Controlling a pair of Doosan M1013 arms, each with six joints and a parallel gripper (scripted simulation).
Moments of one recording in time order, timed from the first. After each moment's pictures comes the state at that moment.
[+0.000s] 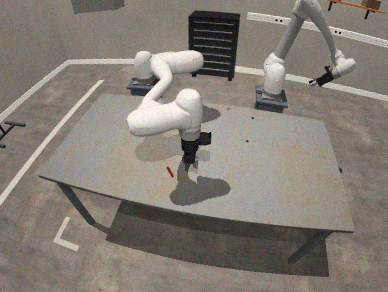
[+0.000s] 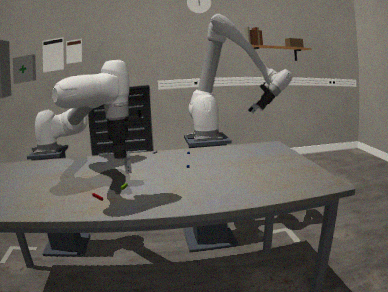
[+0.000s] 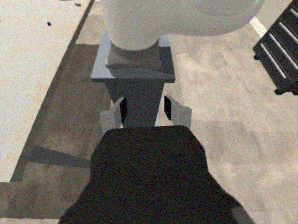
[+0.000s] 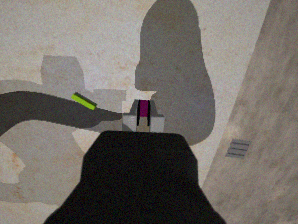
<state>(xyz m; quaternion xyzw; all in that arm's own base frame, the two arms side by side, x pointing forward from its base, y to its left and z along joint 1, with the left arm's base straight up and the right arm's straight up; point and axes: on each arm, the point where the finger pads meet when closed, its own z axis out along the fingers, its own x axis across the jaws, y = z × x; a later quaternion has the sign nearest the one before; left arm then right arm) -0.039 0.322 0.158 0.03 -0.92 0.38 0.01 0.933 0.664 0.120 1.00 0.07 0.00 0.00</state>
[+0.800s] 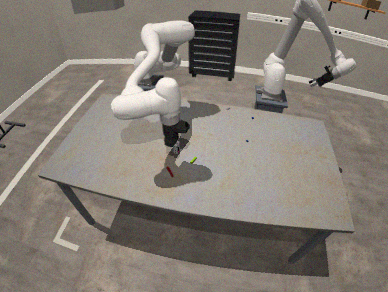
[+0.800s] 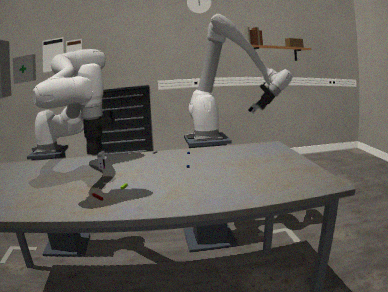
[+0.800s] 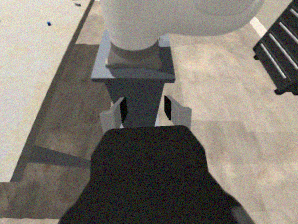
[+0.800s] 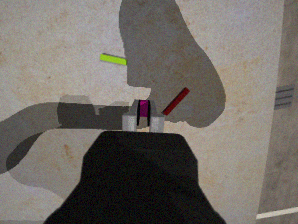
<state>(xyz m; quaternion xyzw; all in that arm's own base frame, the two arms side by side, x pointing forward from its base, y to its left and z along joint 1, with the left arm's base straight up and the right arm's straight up) -0.039 0.322 0.158 0.03 -0.92 0.38 0.01 0.861 0.550 0.121 0.99 -0.11 -0.02 0.01</state>
